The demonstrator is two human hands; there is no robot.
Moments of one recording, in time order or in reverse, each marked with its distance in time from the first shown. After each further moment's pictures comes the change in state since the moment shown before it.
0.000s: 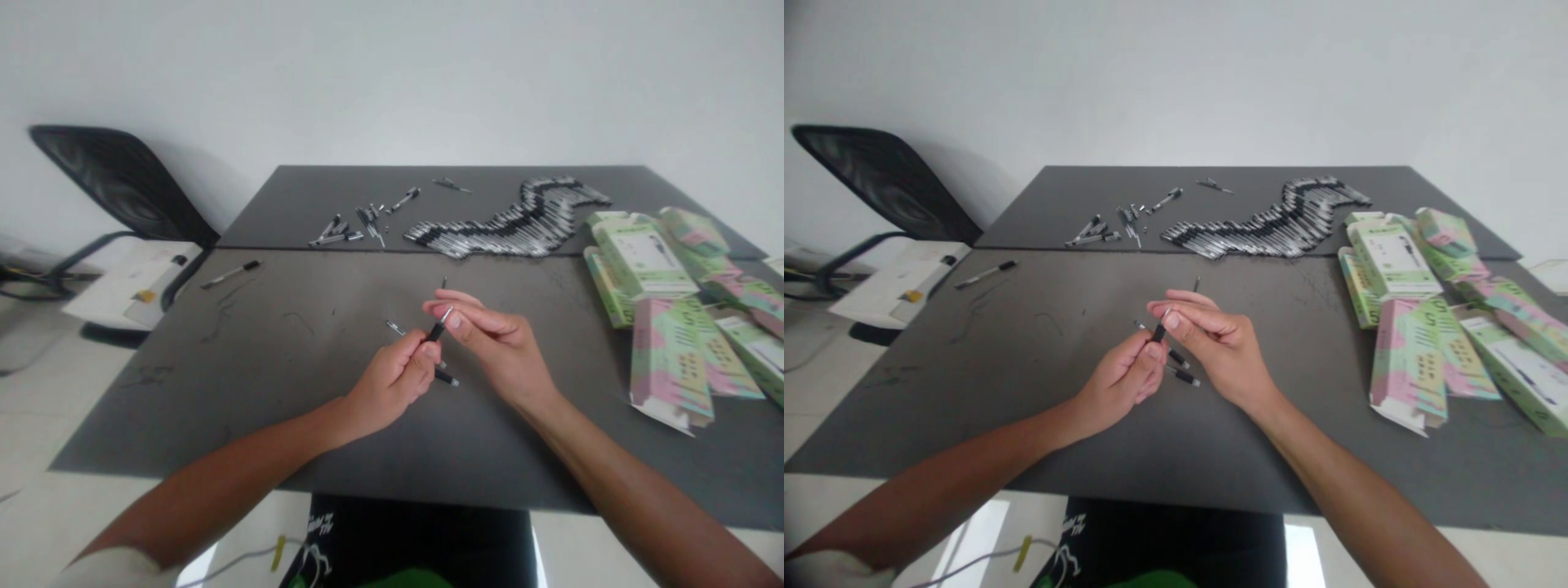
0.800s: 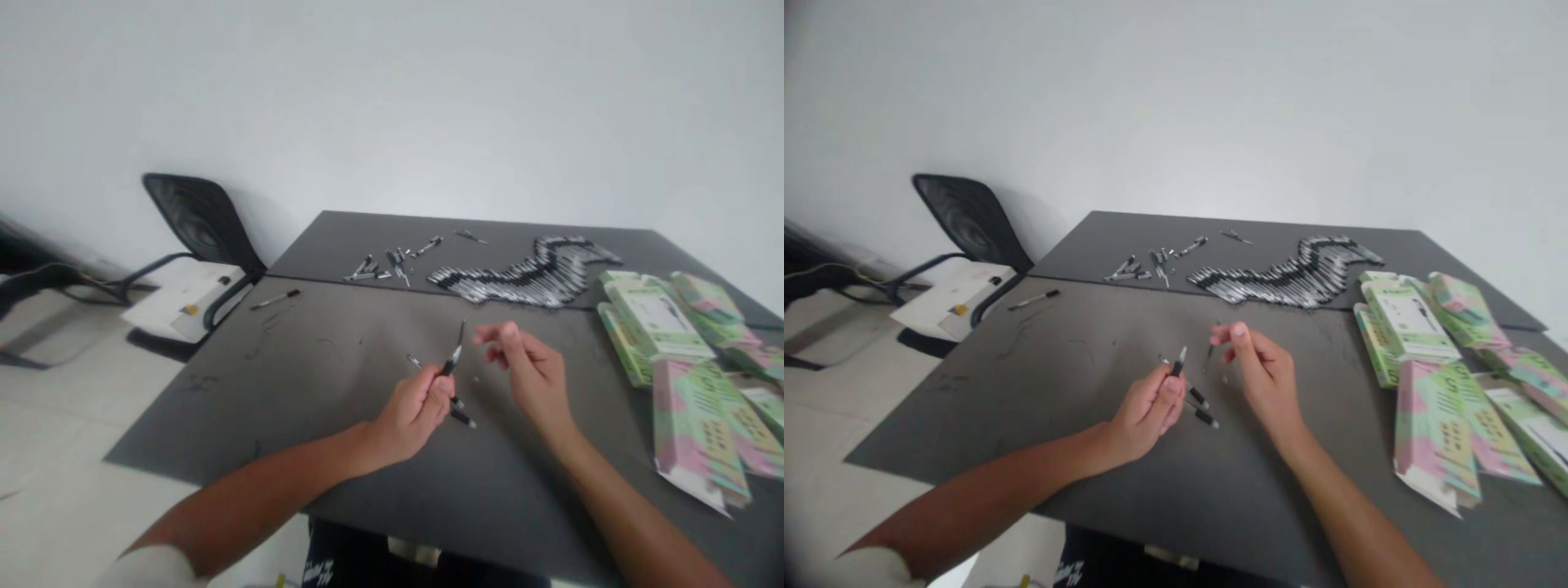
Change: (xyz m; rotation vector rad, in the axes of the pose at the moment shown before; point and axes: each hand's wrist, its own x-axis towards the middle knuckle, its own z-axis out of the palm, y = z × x) left_hand -0.002 -0.002 -0.003 0.239 0.110 0.169; right_hand 0.016 0.005 -0.017 -0.278 0.222 -0.075
